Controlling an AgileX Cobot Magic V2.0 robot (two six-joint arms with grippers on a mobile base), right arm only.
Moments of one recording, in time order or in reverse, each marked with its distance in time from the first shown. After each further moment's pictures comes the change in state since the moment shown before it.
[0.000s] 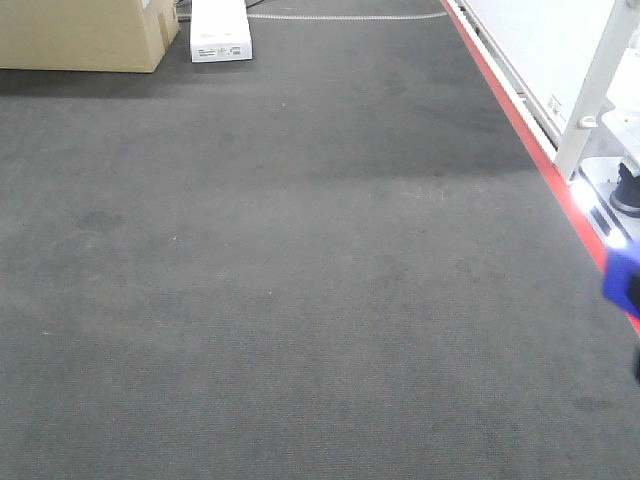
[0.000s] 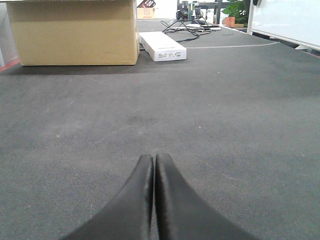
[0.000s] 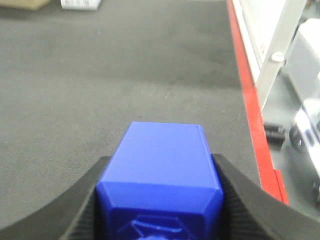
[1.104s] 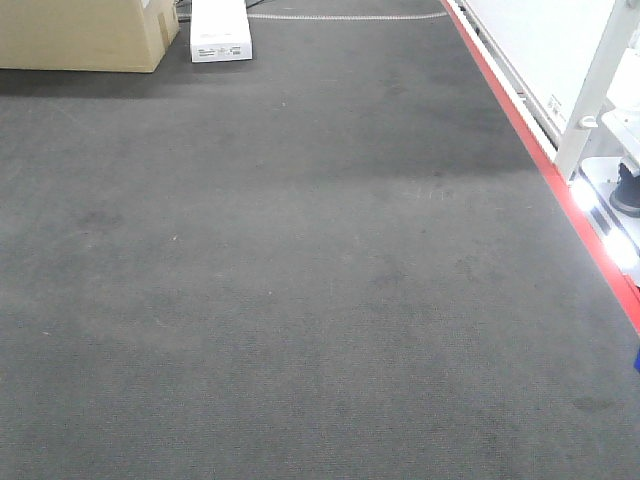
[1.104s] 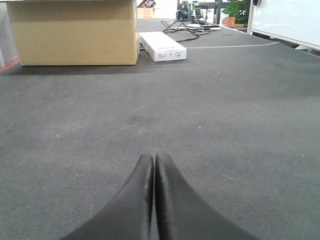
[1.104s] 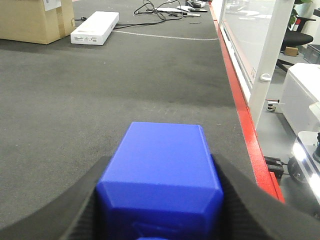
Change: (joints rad) arm 0.000 -0.387 0.179 -0.001 0.058 0.002
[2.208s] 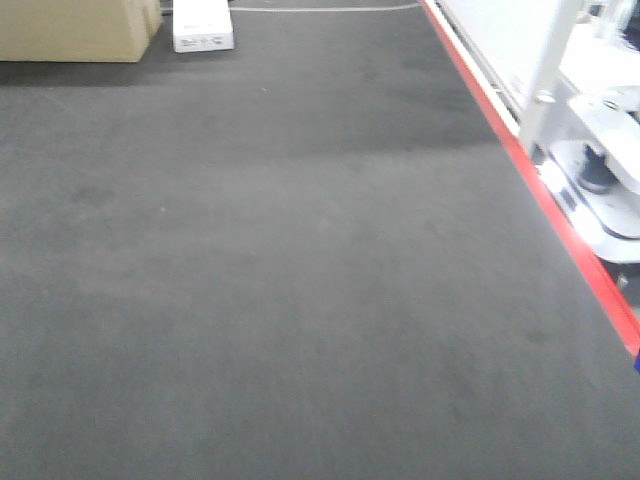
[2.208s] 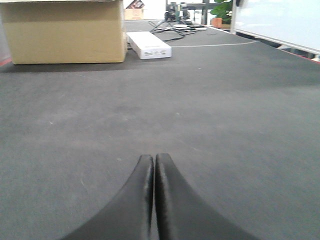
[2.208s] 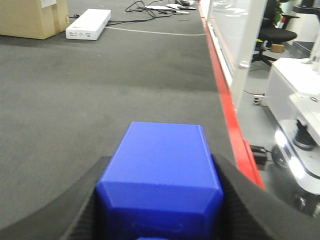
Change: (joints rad) arm 0.000 0.000 0.000 -0.003 0.003 0.000
